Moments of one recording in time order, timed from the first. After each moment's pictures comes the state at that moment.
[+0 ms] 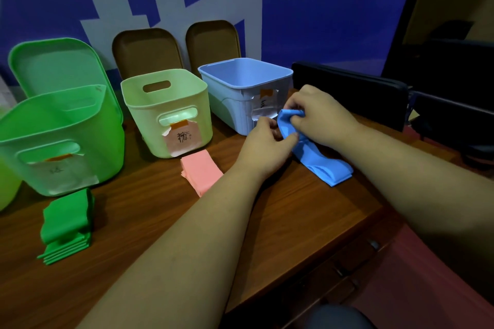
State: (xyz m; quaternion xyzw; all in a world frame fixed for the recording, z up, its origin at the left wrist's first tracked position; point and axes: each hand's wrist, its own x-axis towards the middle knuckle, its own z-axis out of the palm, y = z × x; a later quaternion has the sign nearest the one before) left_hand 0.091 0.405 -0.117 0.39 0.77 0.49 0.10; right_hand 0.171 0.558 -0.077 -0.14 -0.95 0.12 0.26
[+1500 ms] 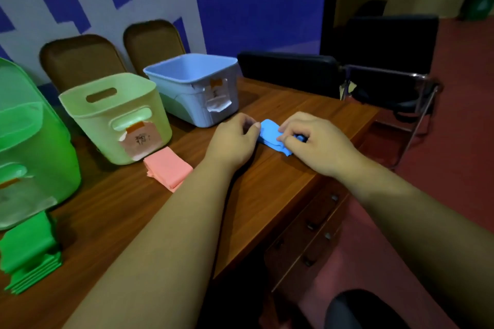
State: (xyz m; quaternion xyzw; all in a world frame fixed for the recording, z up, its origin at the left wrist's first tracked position) left_hand 0.103 0.397 -0.127 0.50 0.78 0.38 0.04; right_hand 0.297 0.503 -0.142 -0.23 -0.90 0.21 0.31
